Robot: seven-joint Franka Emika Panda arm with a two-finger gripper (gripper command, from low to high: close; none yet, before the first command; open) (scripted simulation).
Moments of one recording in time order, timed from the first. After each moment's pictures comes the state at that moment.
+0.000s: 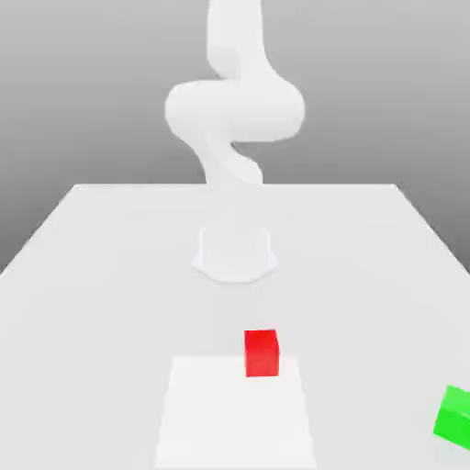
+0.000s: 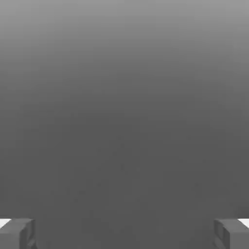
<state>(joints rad) 0.01 -0.74 0.00 -2.37 0.01 2.35 0.80</state>
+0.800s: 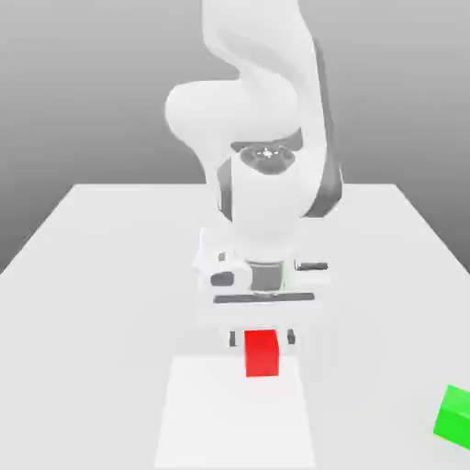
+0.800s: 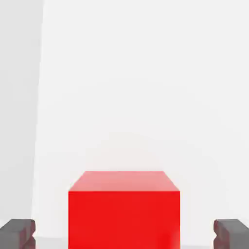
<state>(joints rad) 0.10 0.16 0.02 -2.92 -0.03 3.08 0.88</state>
